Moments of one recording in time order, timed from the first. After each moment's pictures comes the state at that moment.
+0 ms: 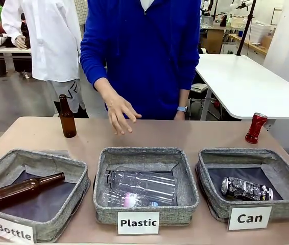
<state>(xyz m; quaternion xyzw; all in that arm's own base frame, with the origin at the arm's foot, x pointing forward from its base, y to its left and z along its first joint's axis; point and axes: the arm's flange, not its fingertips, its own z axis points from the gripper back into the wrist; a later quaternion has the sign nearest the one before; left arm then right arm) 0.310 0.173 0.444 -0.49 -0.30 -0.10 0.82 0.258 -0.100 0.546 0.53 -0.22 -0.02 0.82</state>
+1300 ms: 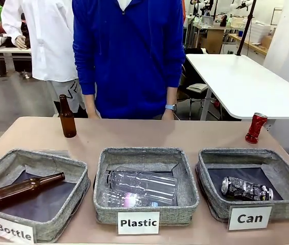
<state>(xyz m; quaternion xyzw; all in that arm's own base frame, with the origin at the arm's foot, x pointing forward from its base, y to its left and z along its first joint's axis) 0.310 0.173 0.444 -0.49 -0.29 -0.10 0.82 0.338 -0.049 0.548 -0.02 -0.28 -0.16 0.94</state>
